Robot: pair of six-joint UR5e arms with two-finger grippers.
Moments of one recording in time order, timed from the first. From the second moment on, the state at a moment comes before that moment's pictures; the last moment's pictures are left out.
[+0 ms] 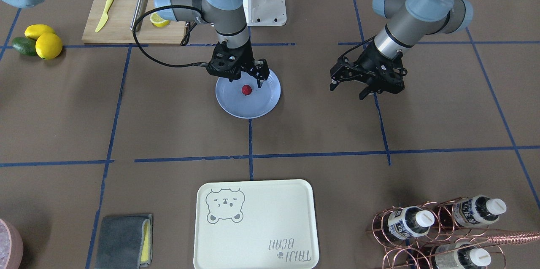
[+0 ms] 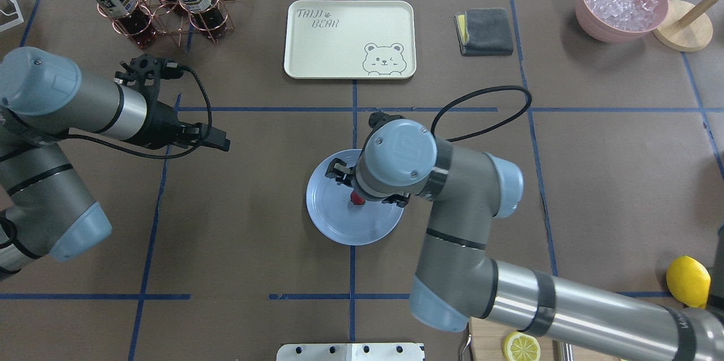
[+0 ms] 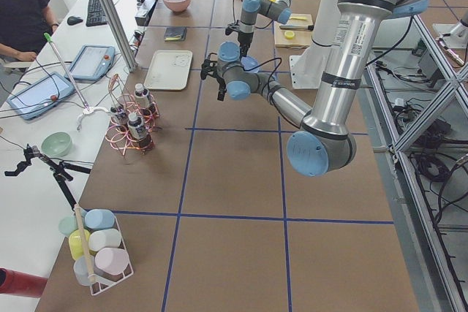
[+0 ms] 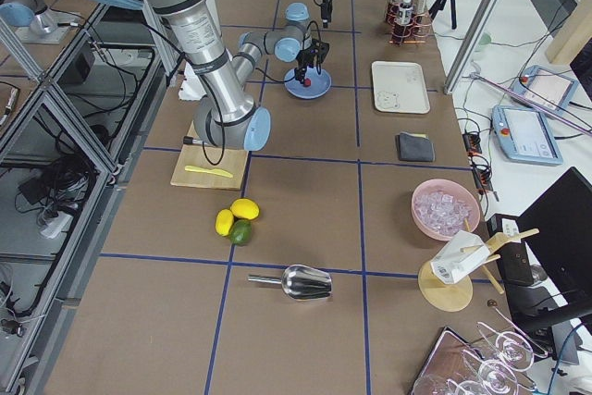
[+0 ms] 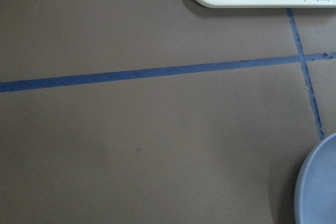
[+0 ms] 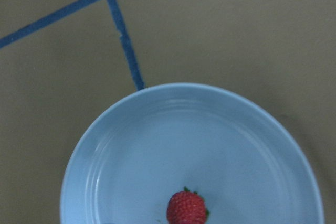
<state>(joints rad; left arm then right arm) -0.75 -1.82 -1.80 -2.14 -2.09 -1.01 0.44 -0.92 1.70 -1.43 1.79 1.68</state>
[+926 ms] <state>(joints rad) -1.24 -1.41 -1.83 -2.13 -2.26 -0.14 1.05 -1.55 2.02 -1.43 2.26 0.86</state>
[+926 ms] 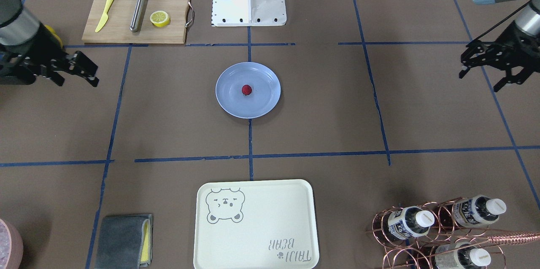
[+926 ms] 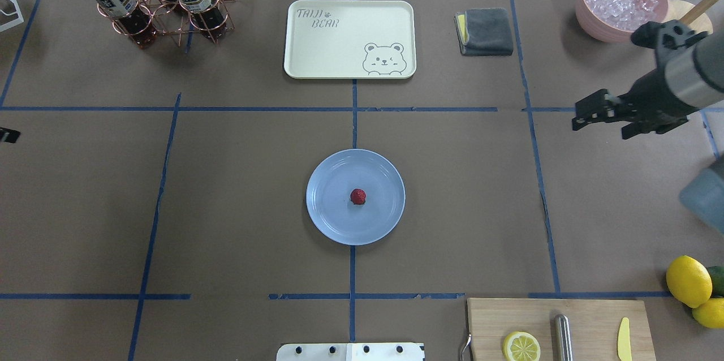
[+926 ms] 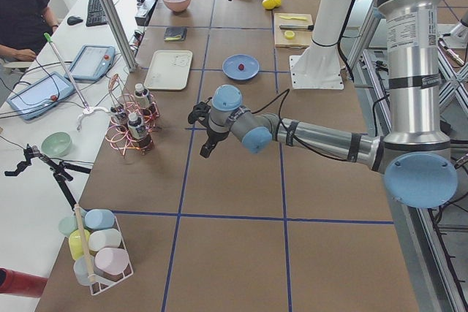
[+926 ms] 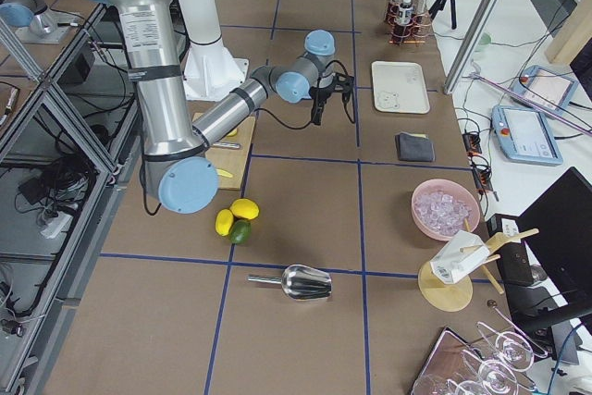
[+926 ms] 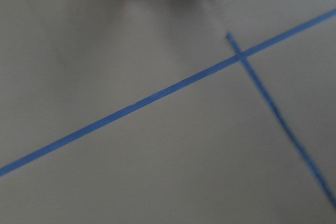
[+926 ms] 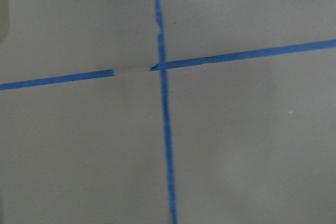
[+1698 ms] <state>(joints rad) -1.53 -1.43 -1.77 -1.75 -2.30 0.27 1.44 -1.77 1.86 -1.43 2.35 0.13</state>
